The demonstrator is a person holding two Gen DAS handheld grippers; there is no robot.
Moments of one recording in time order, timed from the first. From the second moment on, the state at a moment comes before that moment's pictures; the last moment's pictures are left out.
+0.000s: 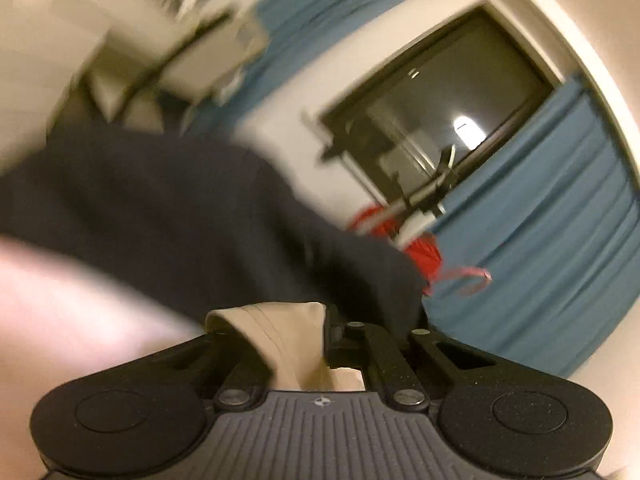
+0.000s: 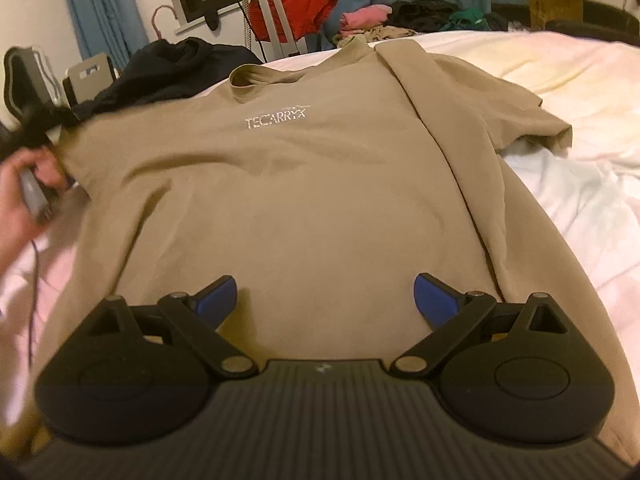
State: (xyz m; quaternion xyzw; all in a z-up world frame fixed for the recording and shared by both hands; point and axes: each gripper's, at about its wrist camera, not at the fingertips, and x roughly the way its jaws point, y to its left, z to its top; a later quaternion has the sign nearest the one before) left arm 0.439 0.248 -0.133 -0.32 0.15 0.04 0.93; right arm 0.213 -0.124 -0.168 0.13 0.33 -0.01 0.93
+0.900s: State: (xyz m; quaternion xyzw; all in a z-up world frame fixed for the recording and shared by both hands) left arm 0.162 0.144 -0.066 -0.13 0.39 -0.06 0.91; right arm 0.170 -0.141 -0.115 0.11 0.25 -0.02 0.96
